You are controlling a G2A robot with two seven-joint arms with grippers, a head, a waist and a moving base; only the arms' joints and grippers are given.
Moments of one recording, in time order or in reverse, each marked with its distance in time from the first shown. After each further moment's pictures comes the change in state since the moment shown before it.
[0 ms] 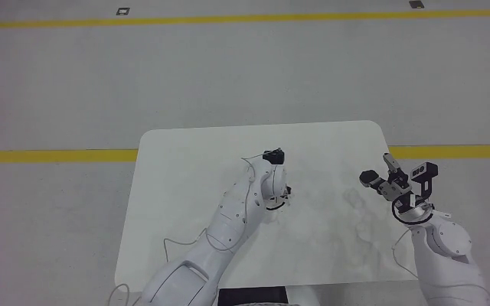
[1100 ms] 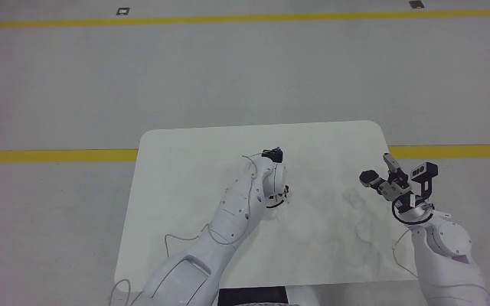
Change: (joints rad) left arm -0.044 -0.019 -0.017 0.085 0.014 0.000 0.011; right arm 0.000 0.000 0.000 0.000 0.000 0.000 0.000
